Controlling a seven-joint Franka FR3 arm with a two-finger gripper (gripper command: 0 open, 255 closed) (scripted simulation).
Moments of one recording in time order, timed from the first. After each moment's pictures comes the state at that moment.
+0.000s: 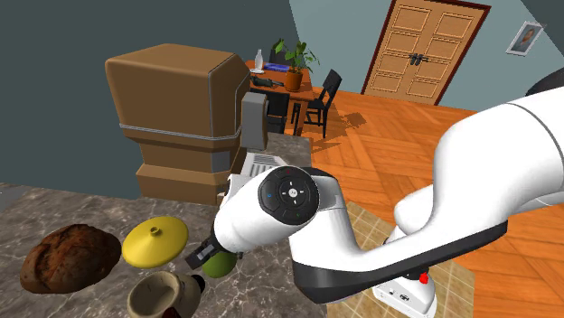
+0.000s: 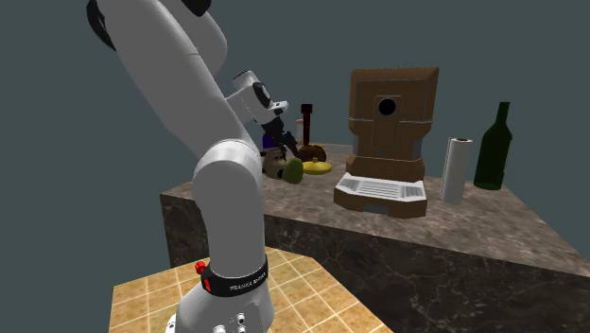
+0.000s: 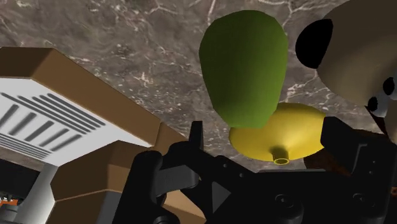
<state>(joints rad) -0.40 -0.47 1.37 -2.40 -0.06 2.57 1.00</state>
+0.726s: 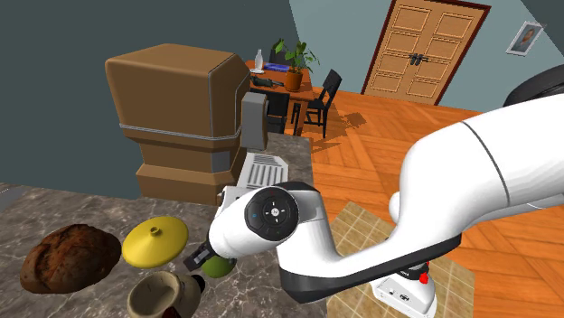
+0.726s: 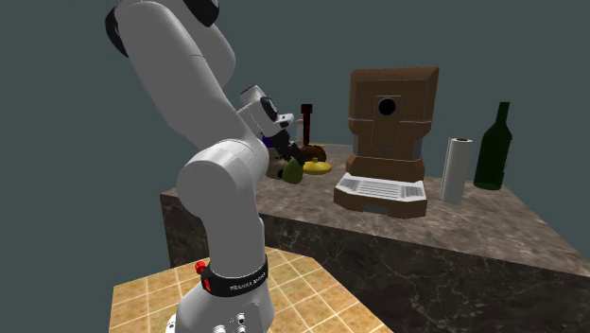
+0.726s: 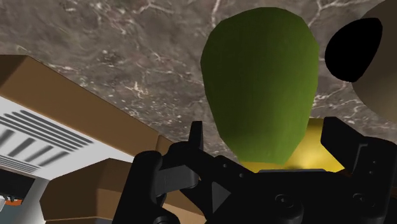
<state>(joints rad) -0.66 -0.48 1.60 -2.41 -0.10 2.69 1.05</state>
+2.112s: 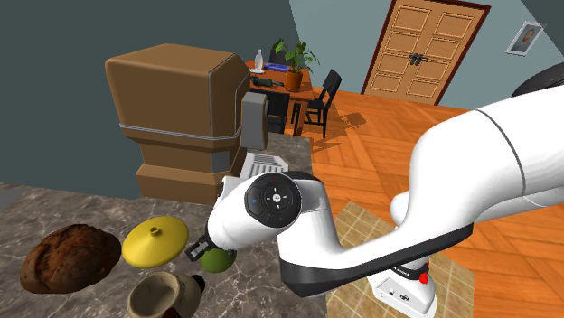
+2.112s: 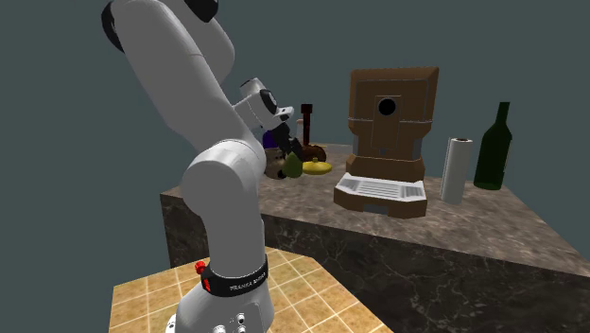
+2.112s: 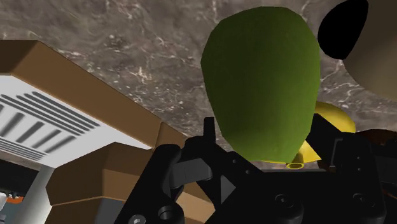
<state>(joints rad) -0.58 -0.47 1.50 -2.39 -0.10 2.63 1.03</state>
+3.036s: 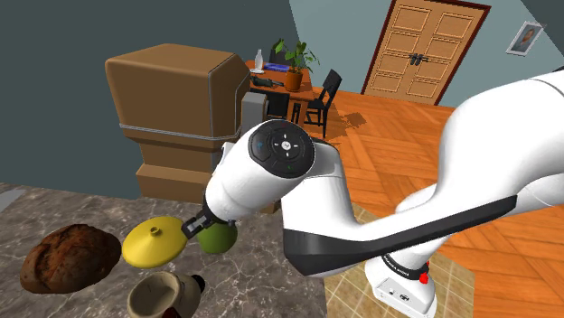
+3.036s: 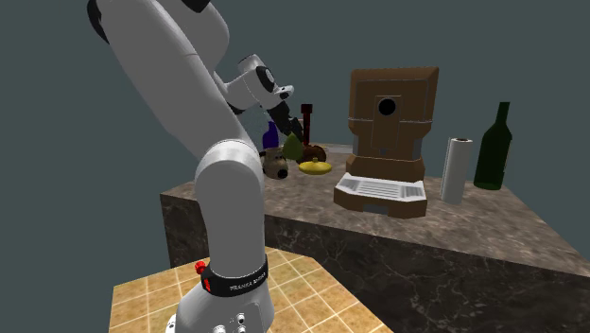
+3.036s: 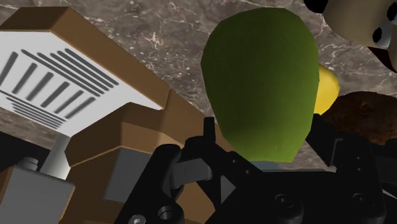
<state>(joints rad) -0.36 -0.48 1.25 -2.31 -0.07 2.46 0.93</state>
